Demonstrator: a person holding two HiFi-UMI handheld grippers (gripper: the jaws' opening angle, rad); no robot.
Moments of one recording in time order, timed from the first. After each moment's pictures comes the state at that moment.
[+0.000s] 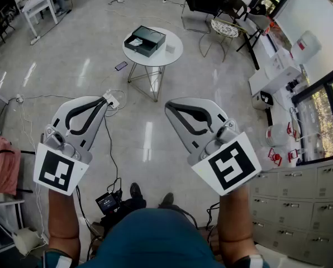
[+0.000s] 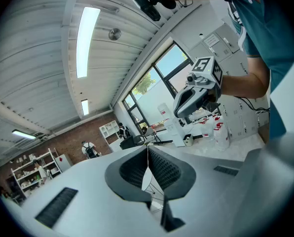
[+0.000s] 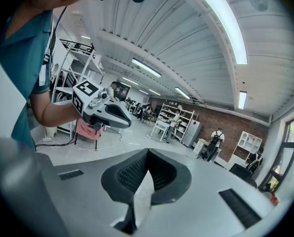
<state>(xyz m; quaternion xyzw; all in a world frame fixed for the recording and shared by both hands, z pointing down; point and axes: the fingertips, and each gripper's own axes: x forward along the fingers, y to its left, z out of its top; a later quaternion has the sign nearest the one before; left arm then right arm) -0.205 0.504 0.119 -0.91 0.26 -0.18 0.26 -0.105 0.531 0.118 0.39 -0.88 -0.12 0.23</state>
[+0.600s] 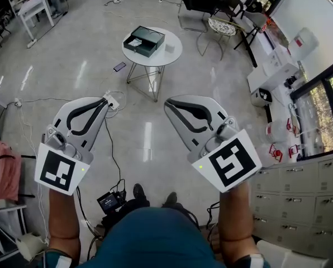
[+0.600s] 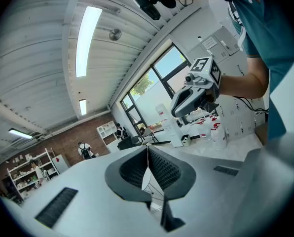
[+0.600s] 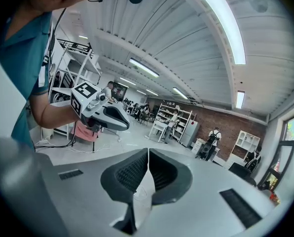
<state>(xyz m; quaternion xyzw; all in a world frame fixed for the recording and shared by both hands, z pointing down) -0.235 0.492 0.122 -0.92 0.25 -0.17 0.25 -0.137 0.516 0.116 0.40 -0.88 -0.12 0.21</state>
